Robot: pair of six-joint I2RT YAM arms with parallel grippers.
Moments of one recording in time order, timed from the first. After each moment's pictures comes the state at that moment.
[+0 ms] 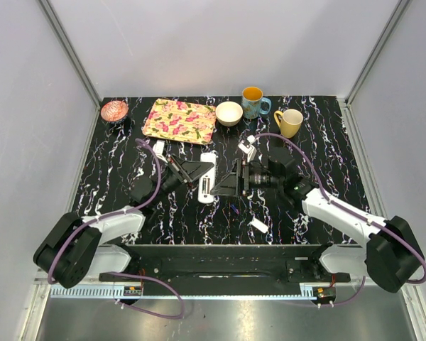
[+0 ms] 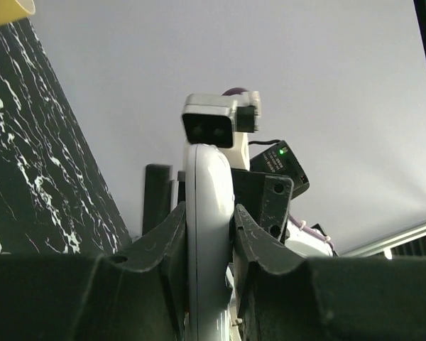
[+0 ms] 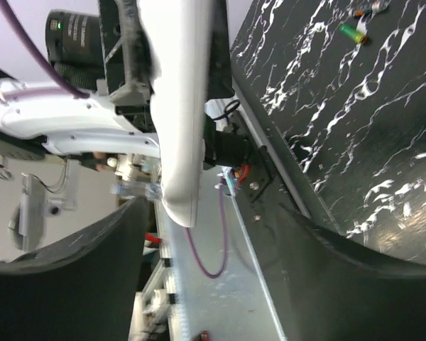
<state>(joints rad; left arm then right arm) -0.56 1.26 0.35 1.22 0.37 -1.45 0.66 1.22 0.74 0.25 -0.77 0.93</state>
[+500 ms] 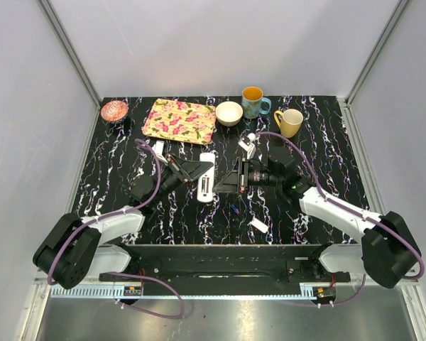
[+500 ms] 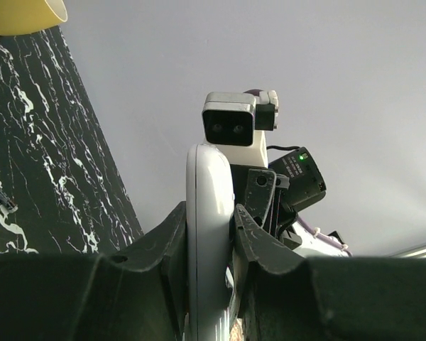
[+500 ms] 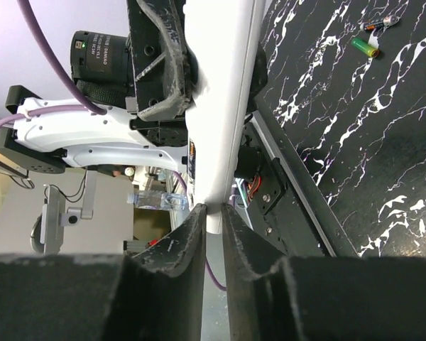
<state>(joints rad) -0.55 1.24 0.35 1.15 0.34 -1.41 0.65 1.25 0.73 0.35 -0.77 1.01</state>
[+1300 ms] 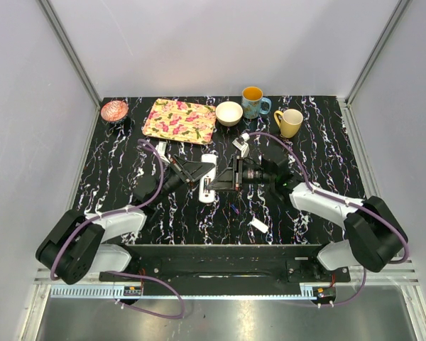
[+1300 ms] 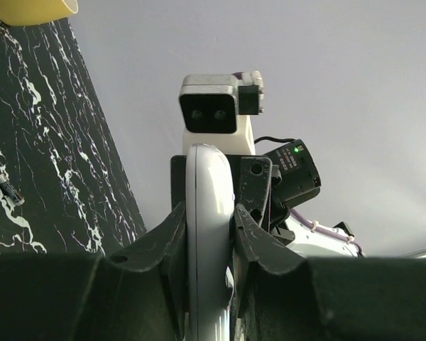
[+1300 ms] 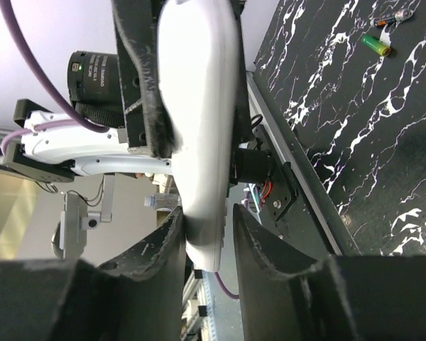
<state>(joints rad) -0.56 1.27 0.35 1.15 0.34 -1.42 0.65 1.40 0.74 0.51 -0.80 1.11</state>
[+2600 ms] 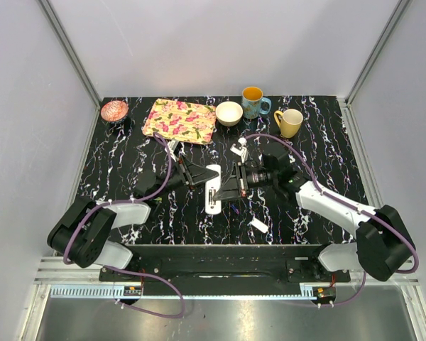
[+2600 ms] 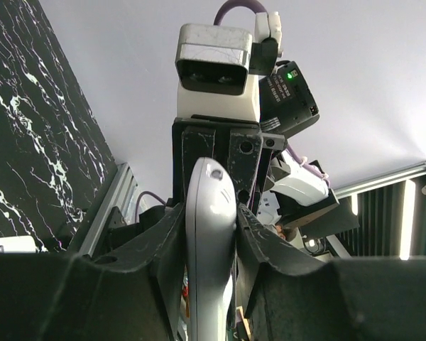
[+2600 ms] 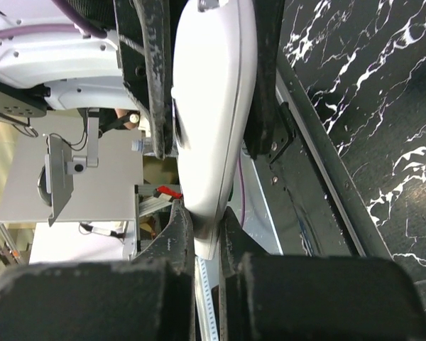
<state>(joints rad) -0.50 1.41 0.39 1.30 0.68 -1.54 0.64 1.32 0.80 0.20 -0.96 0.92</state>
